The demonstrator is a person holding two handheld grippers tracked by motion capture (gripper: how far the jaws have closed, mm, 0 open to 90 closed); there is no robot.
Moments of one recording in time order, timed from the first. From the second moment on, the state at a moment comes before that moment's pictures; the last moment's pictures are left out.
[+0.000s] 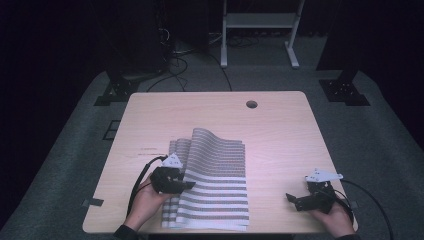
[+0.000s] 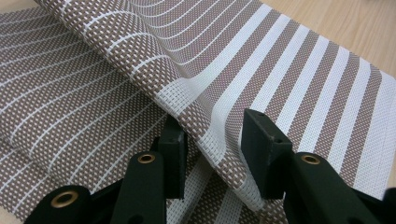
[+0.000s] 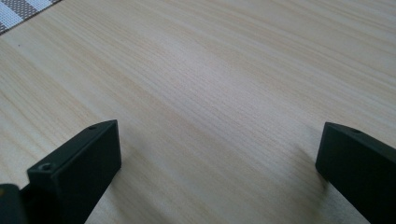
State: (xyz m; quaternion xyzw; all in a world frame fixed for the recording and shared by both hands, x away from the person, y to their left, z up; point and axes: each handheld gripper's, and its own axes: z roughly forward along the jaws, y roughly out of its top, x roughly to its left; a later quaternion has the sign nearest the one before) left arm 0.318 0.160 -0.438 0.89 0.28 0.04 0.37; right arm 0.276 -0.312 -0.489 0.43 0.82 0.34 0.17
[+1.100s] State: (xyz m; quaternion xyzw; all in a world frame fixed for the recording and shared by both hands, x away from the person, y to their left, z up) left arm 0.330 0.127 -0.434 0.89 0.26 0.04 0.37; right arm 0.276 -0.312 -0.489 0.43 0.82 0.34 0.17
